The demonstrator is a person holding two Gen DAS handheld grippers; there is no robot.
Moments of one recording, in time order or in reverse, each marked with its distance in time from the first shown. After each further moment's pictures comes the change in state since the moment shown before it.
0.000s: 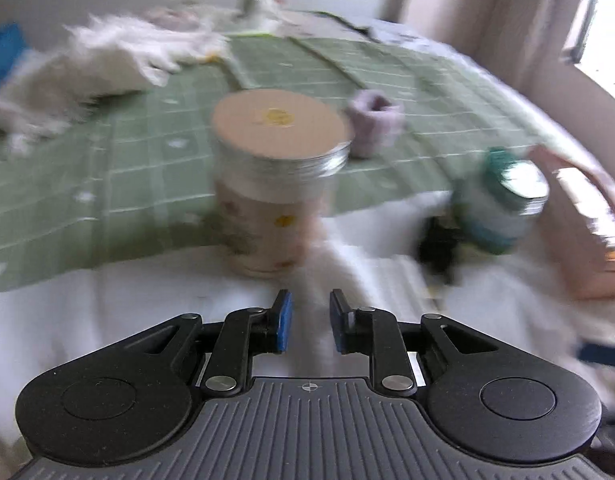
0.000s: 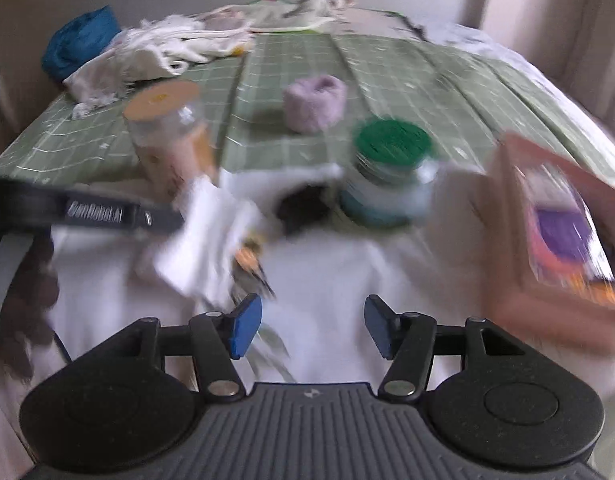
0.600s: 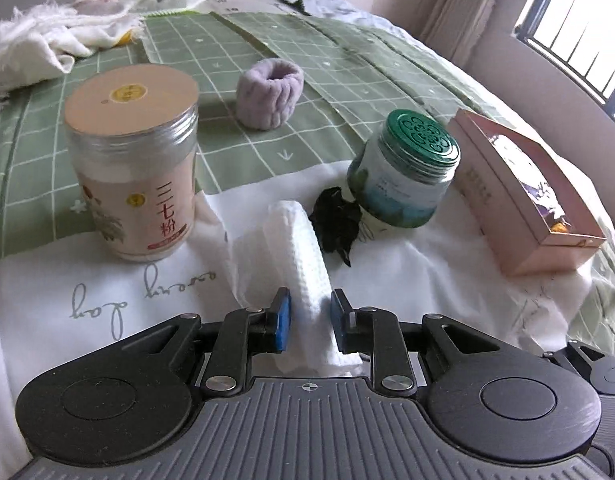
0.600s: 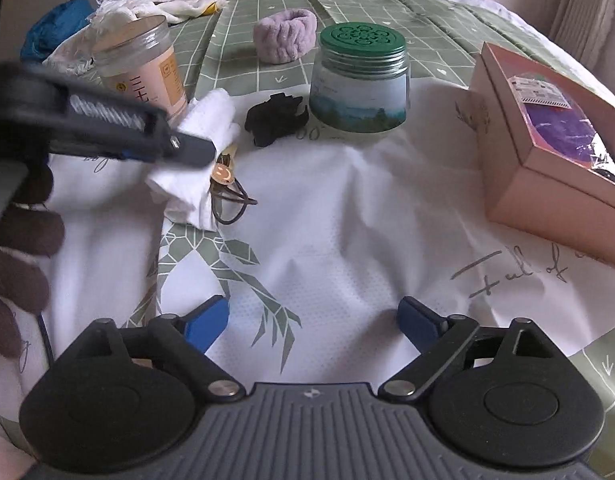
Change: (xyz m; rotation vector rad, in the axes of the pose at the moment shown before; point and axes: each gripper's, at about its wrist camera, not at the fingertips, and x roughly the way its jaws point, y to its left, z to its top) left arm 0.004 -0.051 -0.002 0.056 0.072 -0.211; right arm 0.027 -0.005 -0.033 0.035 0.084 0.006
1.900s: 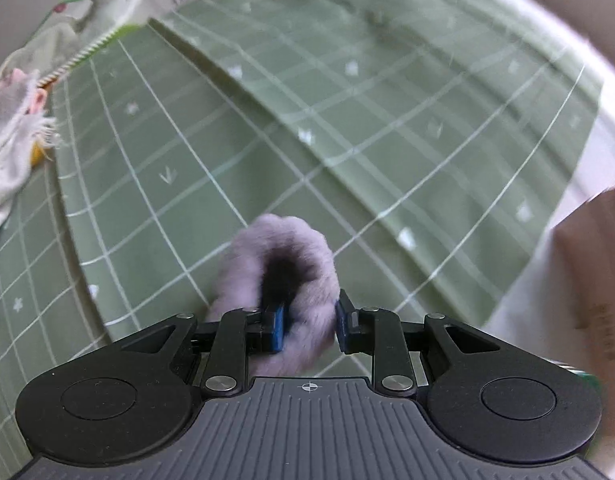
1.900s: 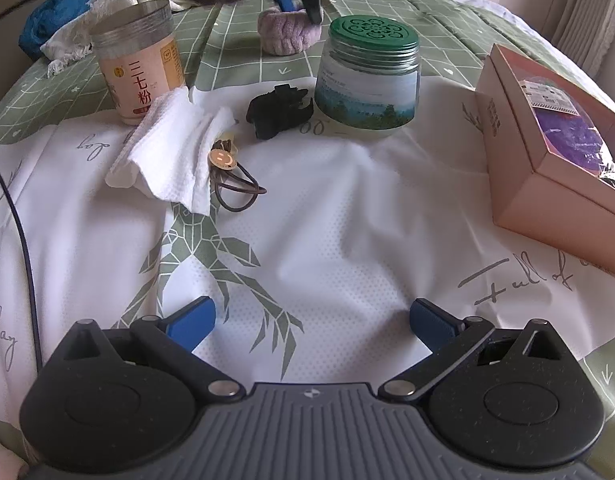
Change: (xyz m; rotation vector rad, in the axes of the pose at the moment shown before) left arm 0.162 -0.012 0.202 0.248 0.295 0.194; right arm 0.006 0.006 0.001 -0.034 0.016 -0.026
